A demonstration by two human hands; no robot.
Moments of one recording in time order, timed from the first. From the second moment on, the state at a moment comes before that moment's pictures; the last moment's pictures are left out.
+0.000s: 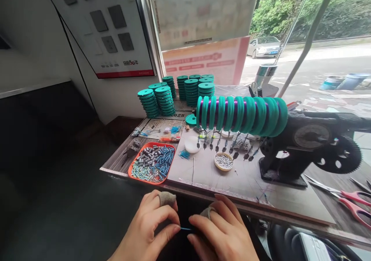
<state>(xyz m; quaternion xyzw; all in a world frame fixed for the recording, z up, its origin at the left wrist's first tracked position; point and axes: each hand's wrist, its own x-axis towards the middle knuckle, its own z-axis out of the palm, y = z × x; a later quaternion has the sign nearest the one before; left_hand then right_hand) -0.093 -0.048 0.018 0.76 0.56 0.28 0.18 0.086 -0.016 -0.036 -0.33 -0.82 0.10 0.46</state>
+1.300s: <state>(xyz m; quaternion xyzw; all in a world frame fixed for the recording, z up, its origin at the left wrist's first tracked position) -0.153 0.020 0.030 0.78 0.62 0.00 0.02 0.088 -0.009 -0.043 -0.30 -0.84 0.09 0.44</state>
